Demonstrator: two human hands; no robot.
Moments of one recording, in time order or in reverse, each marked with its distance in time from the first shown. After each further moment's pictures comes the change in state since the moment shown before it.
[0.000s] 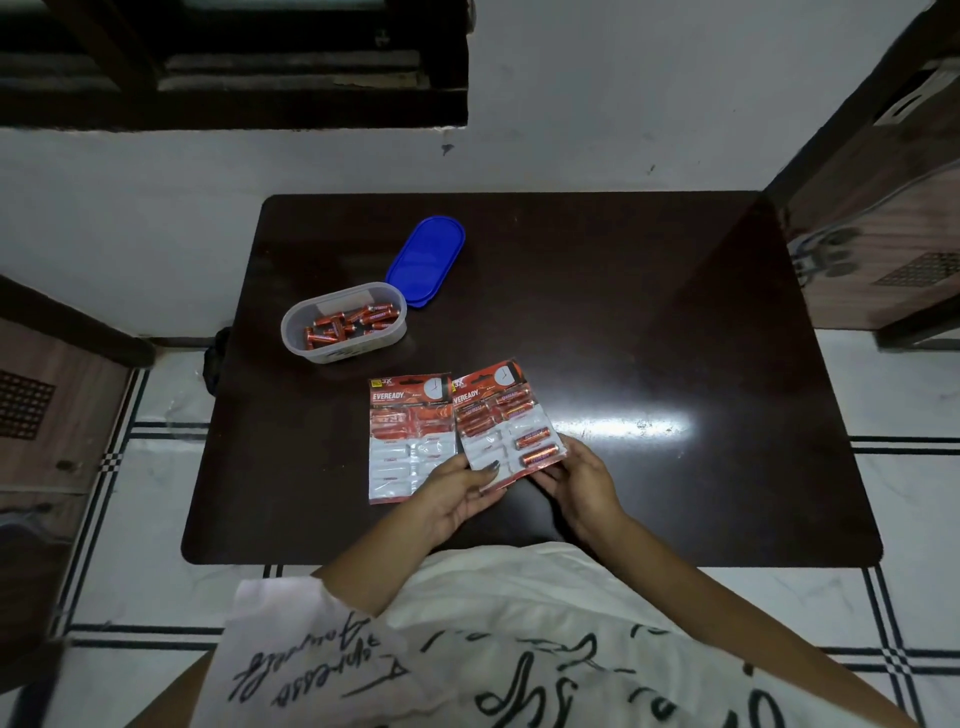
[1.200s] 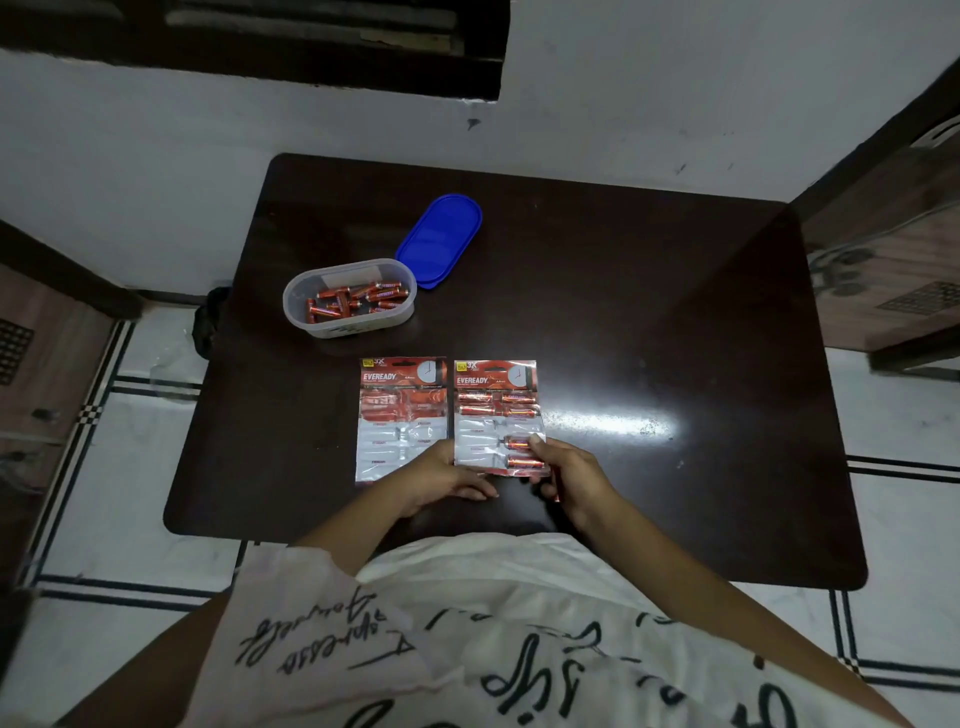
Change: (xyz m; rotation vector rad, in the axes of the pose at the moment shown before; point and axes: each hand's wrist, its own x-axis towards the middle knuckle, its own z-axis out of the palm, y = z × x) left_hand 0.008 0.017 -0.025 0.538 -0.224 0.092; right_hand 0.018 -0.004 0.001 -0.333 -0.072 0.175
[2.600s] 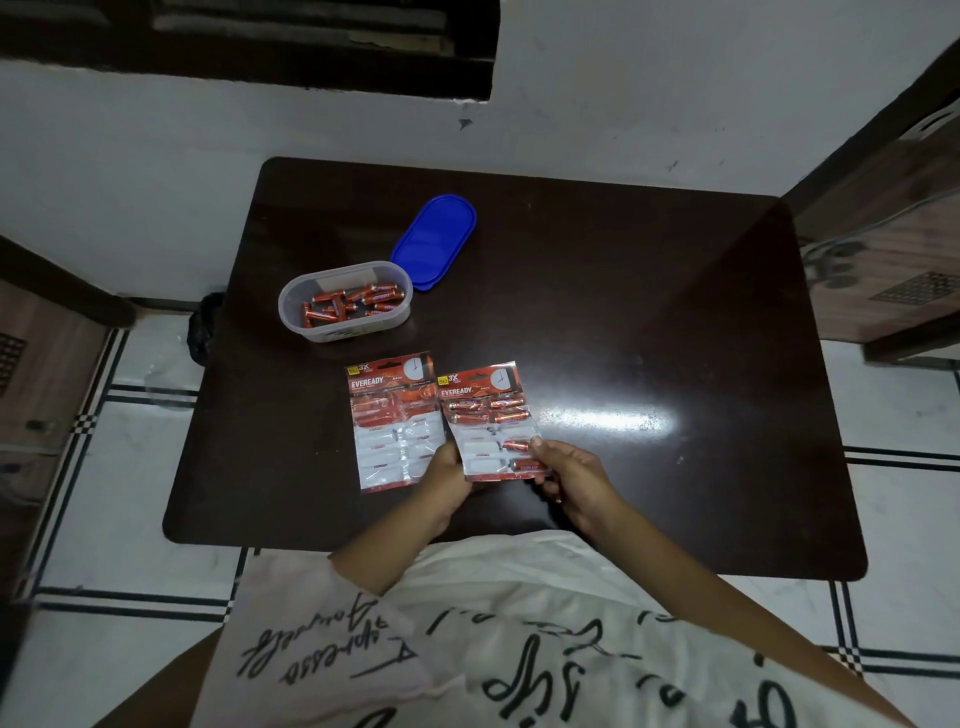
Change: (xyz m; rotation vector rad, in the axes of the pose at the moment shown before) left_hand 0.013 -0.017 0.027 -0.167 0.289 0.145; right_hand -0.014 -0.001 0.001 0.015 0.011 -0.064
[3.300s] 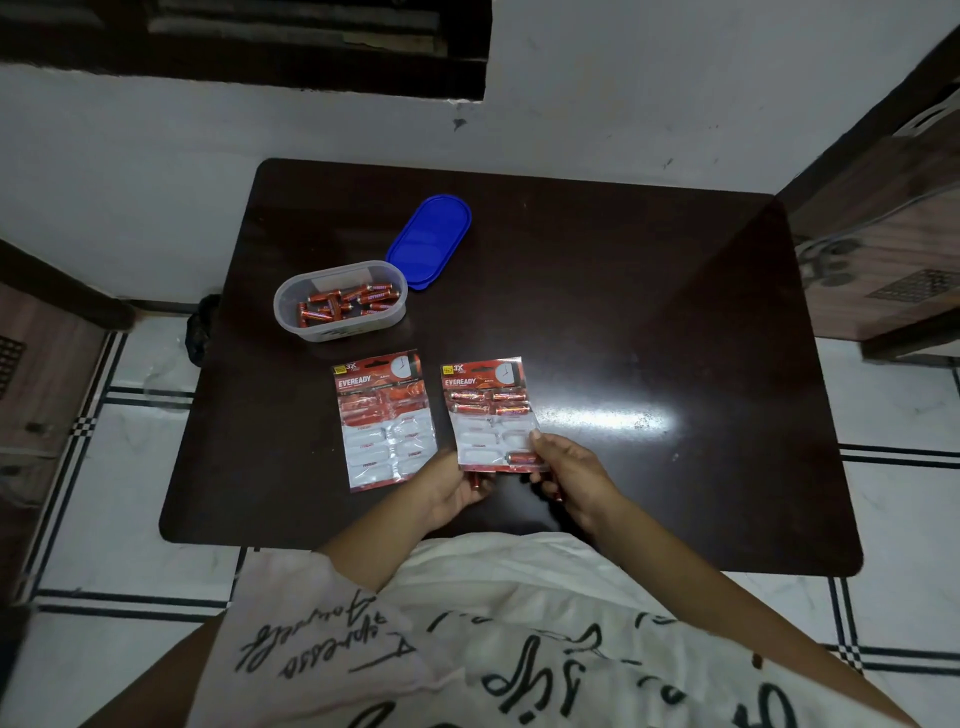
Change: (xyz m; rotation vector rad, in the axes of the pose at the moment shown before) left_hand -0.010 0.026 0.011 -0.317 -0.047 -0.295; right_hand -0.002 -0.006 -0.003 -0.057 -0.019 0.033
